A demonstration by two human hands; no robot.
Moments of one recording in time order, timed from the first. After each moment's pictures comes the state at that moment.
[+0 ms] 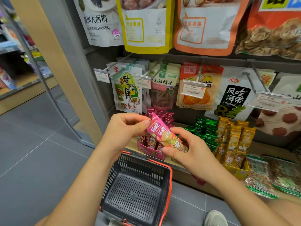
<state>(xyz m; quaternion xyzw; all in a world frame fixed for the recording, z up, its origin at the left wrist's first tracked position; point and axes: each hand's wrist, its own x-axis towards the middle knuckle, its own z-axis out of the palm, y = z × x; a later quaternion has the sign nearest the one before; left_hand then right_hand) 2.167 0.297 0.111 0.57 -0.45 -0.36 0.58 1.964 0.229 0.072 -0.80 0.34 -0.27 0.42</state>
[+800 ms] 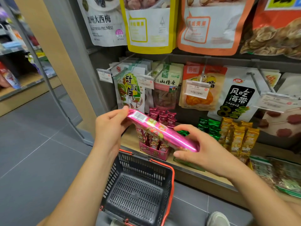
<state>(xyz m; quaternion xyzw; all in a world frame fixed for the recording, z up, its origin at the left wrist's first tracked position) 2.179 0.293 0.112 0.58 -0.25 -0.29 0.72 1.945 0.214 0.092 -0.83 0.31 -0.19 0.43</state>
